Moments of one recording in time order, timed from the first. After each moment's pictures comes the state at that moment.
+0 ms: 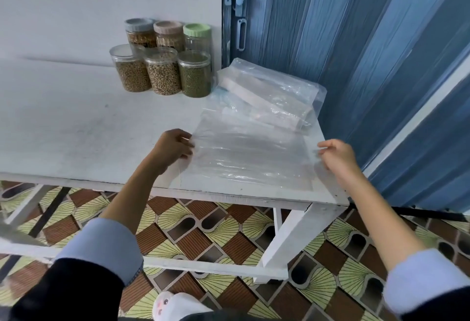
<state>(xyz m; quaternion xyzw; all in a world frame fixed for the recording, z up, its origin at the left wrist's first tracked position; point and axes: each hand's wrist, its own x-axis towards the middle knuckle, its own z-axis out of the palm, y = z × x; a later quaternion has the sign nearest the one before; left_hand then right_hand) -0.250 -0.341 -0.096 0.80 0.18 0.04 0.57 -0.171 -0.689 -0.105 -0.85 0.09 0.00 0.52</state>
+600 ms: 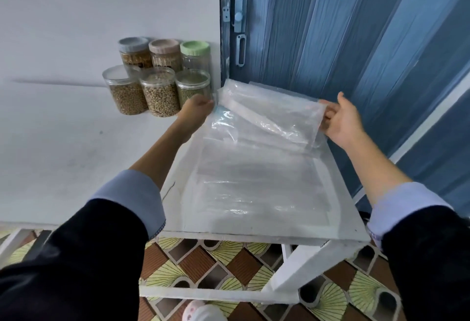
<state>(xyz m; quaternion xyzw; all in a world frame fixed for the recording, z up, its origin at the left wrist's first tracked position) -0.132 -0.346 -0.028 0.82 0.07 0.11 0.56 -0.055 -0.652 -0.038 -0.59 0.09 0.06 0.80</state>
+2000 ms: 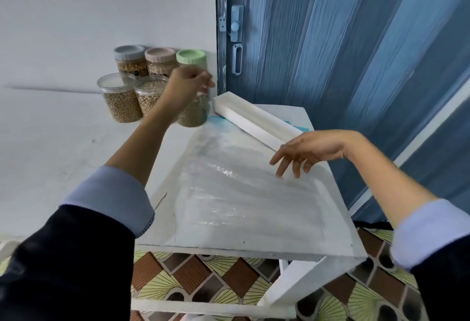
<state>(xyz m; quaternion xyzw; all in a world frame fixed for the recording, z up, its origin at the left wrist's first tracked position) -0.126 -0.346 0.034 0.83 0.02 0.19 0.52 -0.083 -0.634 -0.004 -0.79 -0.22 0.46 0.33</state>
